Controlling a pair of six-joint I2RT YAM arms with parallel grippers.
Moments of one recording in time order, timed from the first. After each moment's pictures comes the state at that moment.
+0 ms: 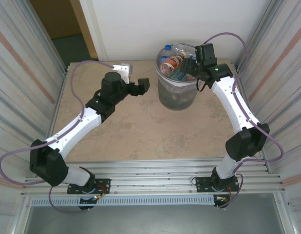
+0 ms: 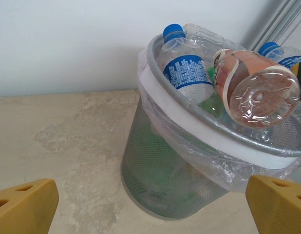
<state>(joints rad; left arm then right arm) -0.55 1.40 1.20 -0.04 0.00 -0.31 0.32 1.67 1.81 -0.81 0.19 0.46</state>
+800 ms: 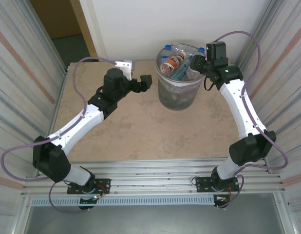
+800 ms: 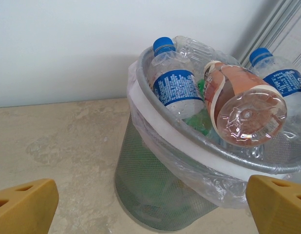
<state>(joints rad) -0.56 1.45 1.26 -0.04 0.01 -0.31 0.24 1.60 1.78 -0.77 0.16 0.46</state>
